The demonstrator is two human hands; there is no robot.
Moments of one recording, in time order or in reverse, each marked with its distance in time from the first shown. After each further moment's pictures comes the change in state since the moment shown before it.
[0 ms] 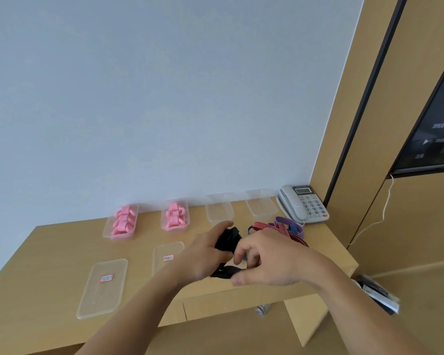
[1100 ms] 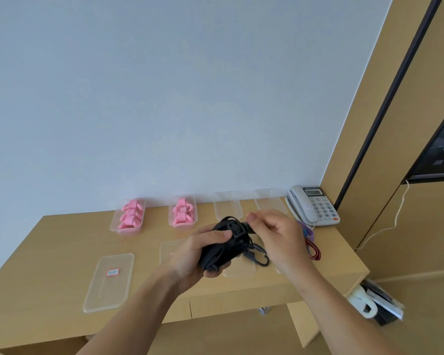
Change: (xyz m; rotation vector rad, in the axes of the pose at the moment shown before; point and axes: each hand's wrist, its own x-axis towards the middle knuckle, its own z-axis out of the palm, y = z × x) left_hand -0.016 -0.009 -0.026 -0.818 -0.160 -0.019; right_hand 0.047 0.005 0.030 0.535 0.763 -0.044
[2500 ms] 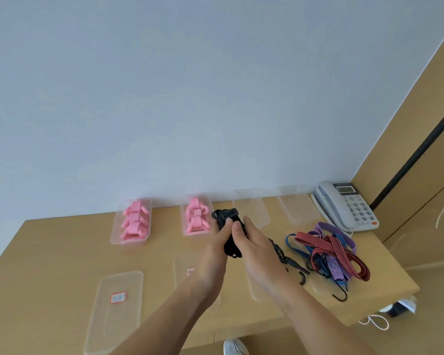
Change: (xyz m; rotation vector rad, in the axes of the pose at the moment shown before) left_hand 0.093 -0.026 -0.102 -0.057 0.322 0.084; right_hand 0.078 0.037 0.146 0.137 -0.286 0.436
